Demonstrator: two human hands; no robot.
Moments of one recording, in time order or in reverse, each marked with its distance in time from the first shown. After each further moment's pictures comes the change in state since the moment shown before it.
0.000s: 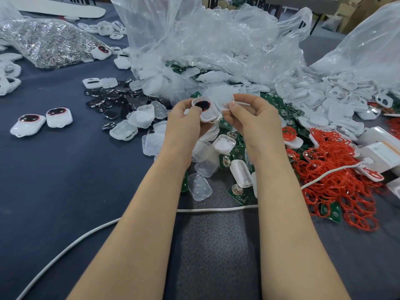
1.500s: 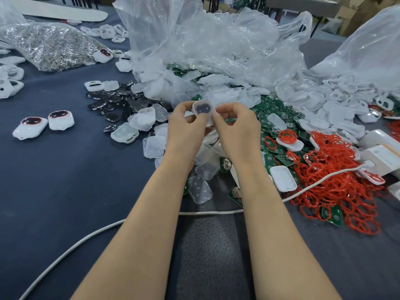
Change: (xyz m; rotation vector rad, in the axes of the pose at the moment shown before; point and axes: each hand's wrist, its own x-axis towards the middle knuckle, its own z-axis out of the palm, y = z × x) left_hand -0.005 -0.003 -0.003 0.136 -0.026 0.130; right_hand -0.007 0.013 0.020 -0.645 0.038 -0.208
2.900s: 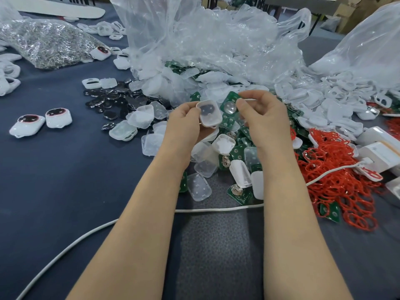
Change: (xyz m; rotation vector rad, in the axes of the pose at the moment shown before) left_hand 0.001 0.009 0.001 -0.117 -0.038 -0.183; right_hand 0.009 0.004 -0.037 0.301 0.025 0.079
